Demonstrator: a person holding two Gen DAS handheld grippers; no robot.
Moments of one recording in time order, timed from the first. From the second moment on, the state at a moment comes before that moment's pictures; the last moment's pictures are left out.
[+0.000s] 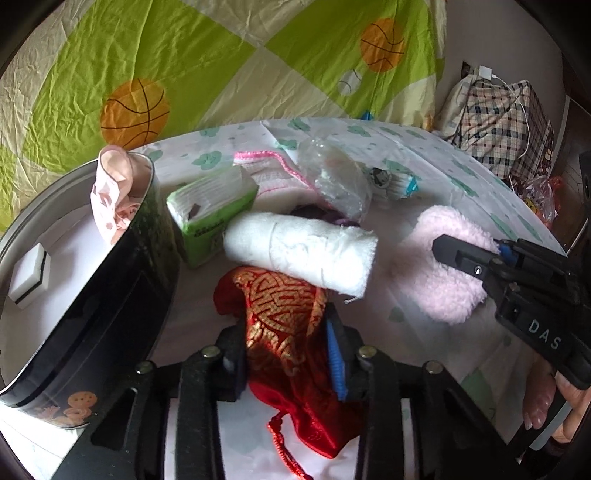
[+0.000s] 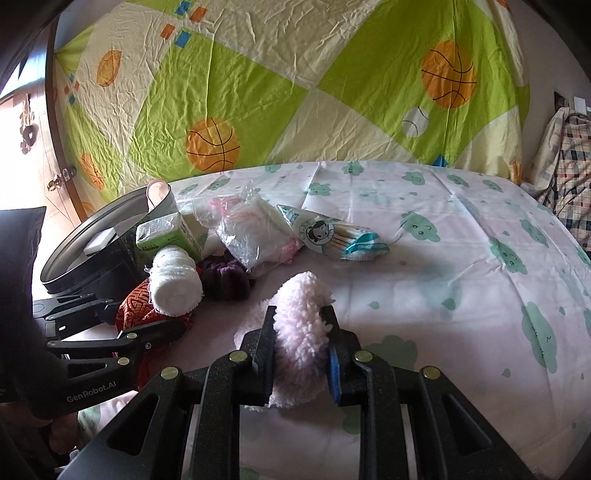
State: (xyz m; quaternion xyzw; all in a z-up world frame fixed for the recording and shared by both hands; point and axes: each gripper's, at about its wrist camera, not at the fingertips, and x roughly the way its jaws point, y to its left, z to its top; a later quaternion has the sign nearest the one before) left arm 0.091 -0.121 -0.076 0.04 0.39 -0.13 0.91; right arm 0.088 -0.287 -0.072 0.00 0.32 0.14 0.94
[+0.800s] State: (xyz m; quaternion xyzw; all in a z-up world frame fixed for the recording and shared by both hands) left arm 0.070 -0.123 -0.059 0.06 0.31 -0.14 0.94; right arm 0.072 -0.289 -0.063 0.00 0.26 0.13 0.96
